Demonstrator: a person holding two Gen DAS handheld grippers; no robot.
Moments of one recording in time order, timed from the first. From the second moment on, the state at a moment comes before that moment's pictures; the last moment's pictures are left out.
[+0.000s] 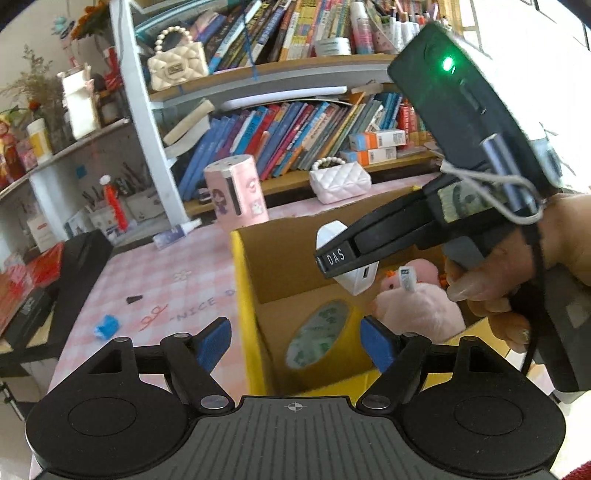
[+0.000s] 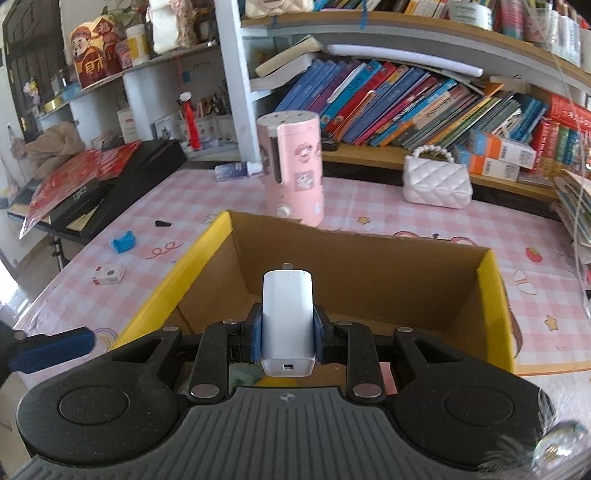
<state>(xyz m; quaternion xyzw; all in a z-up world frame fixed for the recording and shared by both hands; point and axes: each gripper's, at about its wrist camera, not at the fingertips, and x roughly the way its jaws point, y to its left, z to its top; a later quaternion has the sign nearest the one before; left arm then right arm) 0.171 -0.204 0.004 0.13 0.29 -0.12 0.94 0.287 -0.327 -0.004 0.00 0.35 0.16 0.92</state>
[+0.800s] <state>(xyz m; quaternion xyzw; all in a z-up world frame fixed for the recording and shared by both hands) 0.129 -0.139 0.014 0.05 0.29 -0.05 0.95 0.273 -0.311 -0.015 -0.05 0.37 0.13 0.92</state>
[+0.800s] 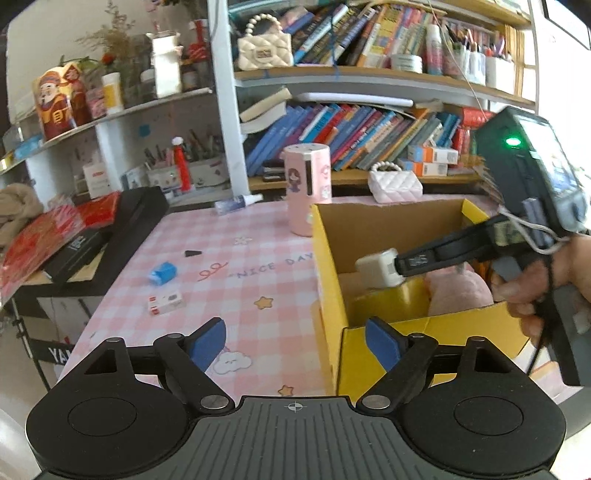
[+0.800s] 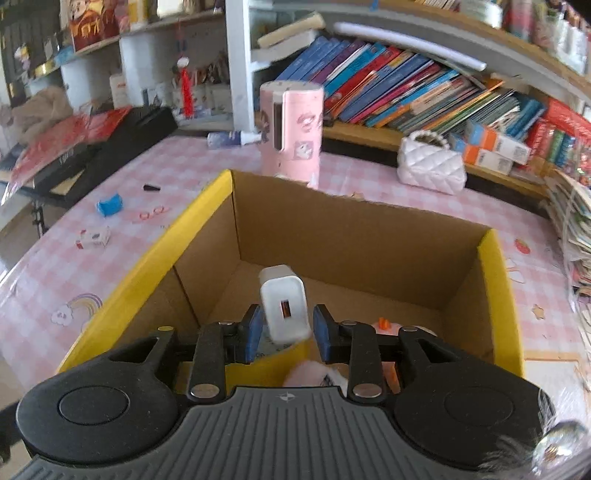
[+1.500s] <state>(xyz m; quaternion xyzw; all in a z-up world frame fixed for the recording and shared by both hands) 0.070 -0.064 0.003 0.03 0.30 -0.09 0.95 0.098 -0.305 0.025 0.02 0.30 -0.03 0.95</state>
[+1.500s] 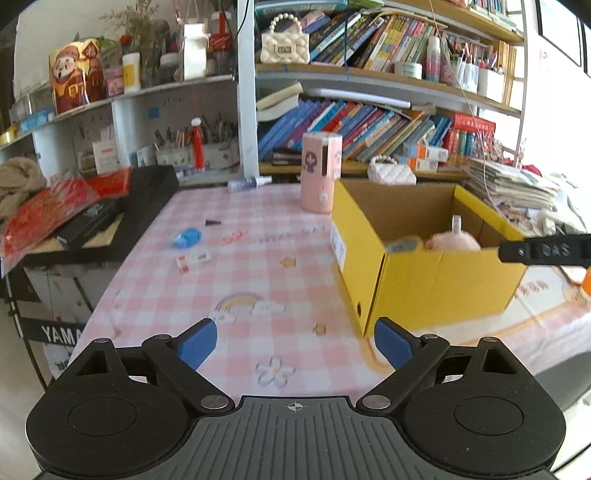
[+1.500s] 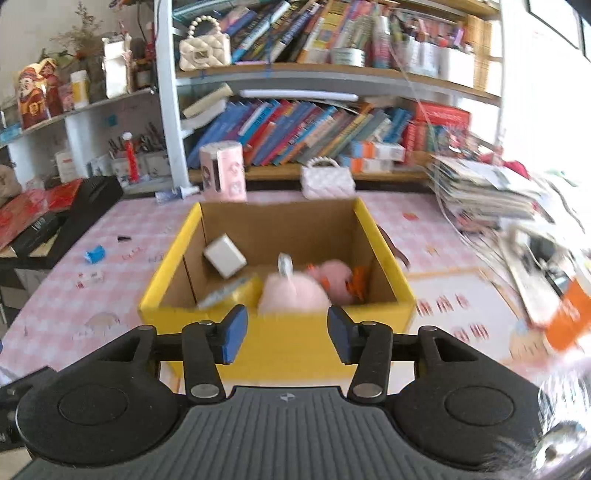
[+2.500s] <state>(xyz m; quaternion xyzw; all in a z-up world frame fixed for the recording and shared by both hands) 0.010 0.031 -0.025 0.04 0.35 -0.07 0.93 0.006 -0.163 -0.027 0.01 0.36 0.01 0.93</state>
